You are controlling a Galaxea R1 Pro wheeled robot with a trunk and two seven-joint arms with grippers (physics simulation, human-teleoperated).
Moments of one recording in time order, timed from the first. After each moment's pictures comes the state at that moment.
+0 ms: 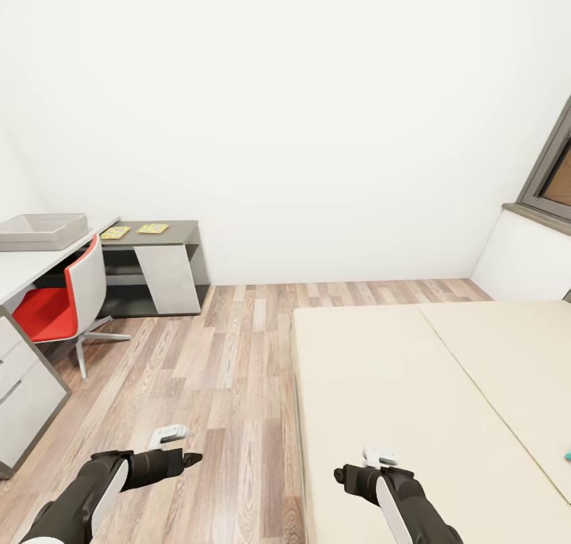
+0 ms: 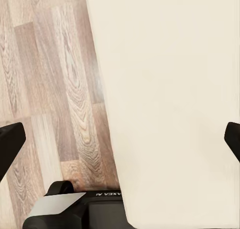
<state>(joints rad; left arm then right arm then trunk) -0.44 0.17 0.08 -0.72 0.11 0.59 -0.49 -0.34 0.10 -0.06 -0.84 -0.14 0.59 -0.02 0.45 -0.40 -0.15</state>
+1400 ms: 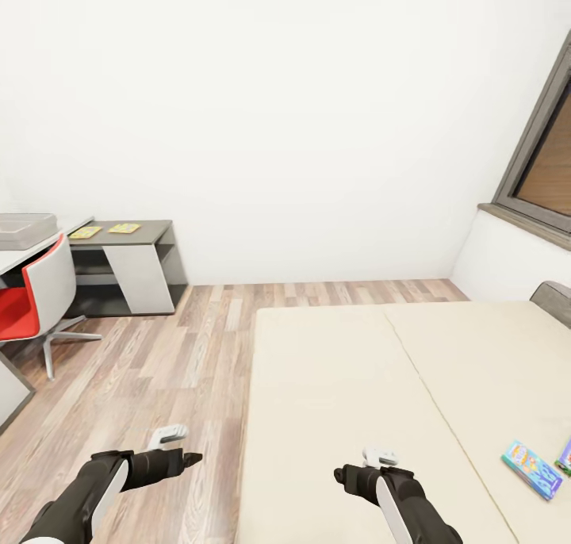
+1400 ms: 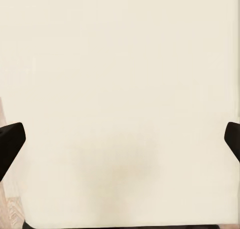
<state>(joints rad) -0.44 0.17 0.08 -0.72 0.11 0.59 -0.49 -0.34 0.10 -0.06 -0.84 -0.14 0.59 -0.02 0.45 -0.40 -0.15</state>
